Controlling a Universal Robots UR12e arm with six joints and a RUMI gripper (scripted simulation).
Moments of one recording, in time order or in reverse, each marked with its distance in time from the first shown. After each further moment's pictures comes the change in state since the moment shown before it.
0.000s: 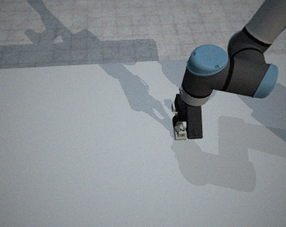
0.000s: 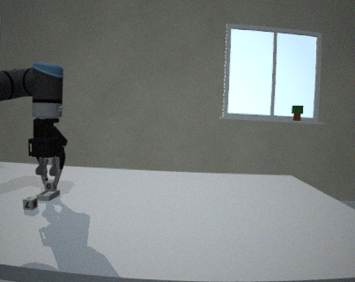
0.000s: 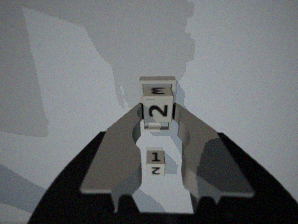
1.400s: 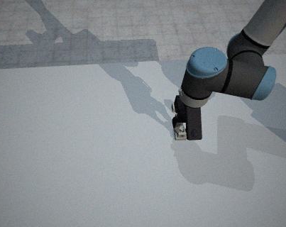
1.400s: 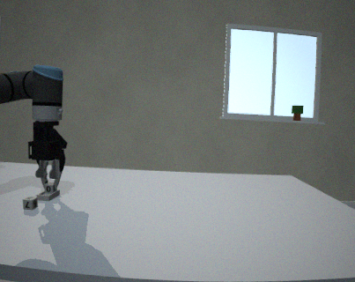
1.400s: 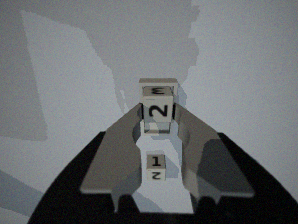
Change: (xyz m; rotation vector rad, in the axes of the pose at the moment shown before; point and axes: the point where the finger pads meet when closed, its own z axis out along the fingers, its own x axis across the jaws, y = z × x) arm -0.001 0.000 0.009 0.000 -0.001 0.000
